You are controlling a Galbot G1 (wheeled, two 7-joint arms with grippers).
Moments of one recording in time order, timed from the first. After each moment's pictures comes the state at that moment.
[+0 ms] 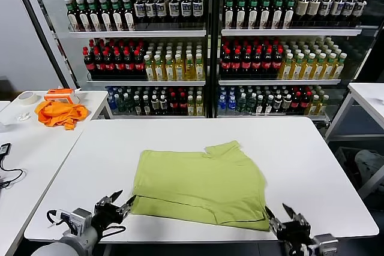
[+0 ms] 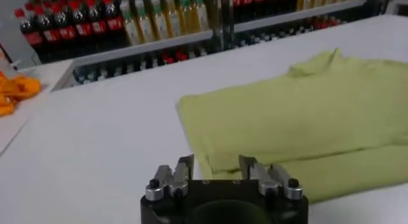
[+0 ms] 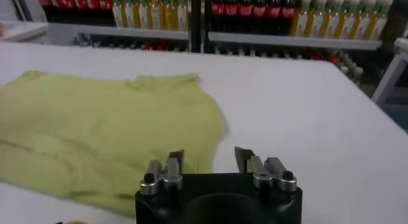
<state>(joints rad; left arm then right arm) 1.51 -0.83 -0.49 -2.19 -0.59 0.55 -0.13 -1.62 0.98 0.55 2.32 0.60 -0.54 0.29</state>
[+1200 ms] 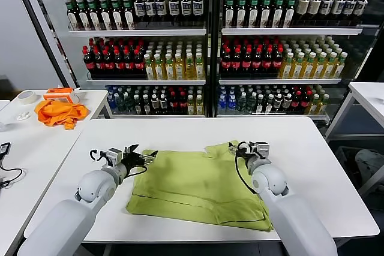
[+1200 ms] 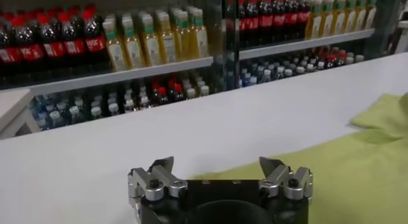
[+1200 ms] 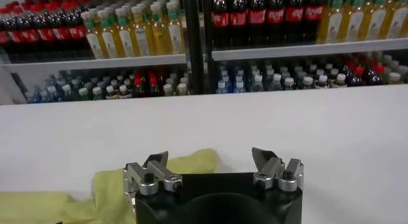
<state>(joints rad) 0.75 -0.94 -0.05 -1.48 -0.63 0.45 0.02 -0.71 1.20 0.10 1.47 0.68 -0.51 0.32</state>
